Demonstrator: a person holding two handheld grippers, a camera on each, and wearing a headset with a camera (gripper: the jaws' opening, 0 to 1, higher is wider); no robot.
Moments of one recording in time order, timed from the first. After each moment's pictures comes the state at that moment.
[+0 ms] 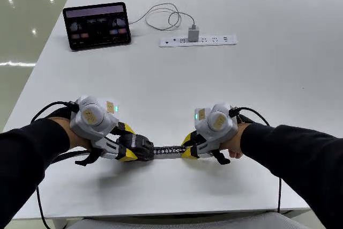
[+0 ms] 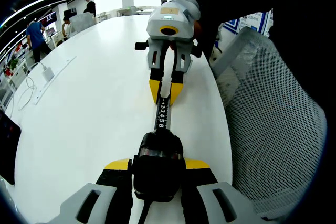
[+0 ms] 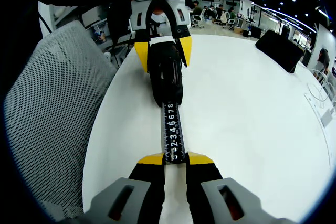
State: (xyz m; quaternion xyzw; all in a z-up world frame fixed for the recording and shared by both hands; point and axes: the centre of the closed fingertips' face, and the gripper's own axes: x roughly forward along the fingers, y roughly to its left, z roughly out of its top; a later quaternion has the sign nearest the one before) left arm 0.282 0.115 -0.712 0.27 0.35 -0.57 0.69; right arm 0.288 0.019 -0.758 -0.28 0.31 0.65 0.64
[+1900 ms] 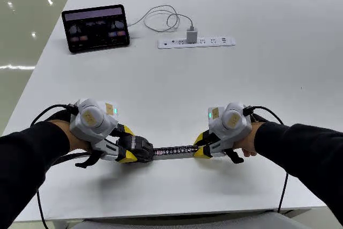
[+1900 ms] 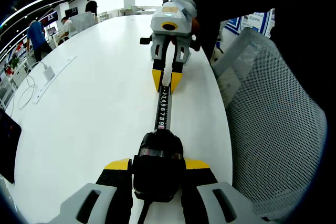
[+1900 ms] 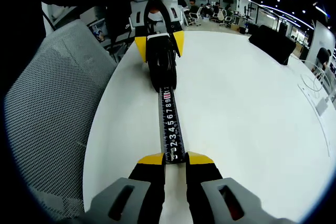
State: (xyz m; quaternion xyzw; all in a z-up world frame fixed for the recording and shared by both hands) left arm 0.283 0.115 -0.714 0.27 0.35 -0.57 0.70; right arm 0.292 -0.017 -0.758 -0.27 0.32 0.64 0.65
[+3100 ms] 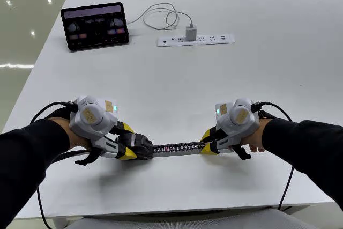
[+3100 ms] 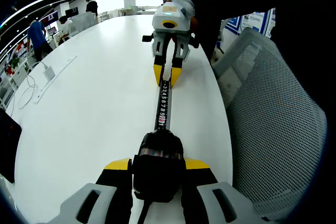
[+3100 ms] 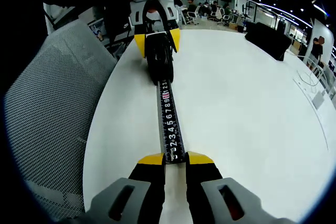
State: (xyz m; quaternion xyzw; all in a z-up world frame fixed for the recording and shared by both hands) left arm 0.282 0.114 -0.713 0.27 0.35 -0.56 0.70; right arm 0.294 -0.035 -0.759 -0.28 0.32 0.63 0.65
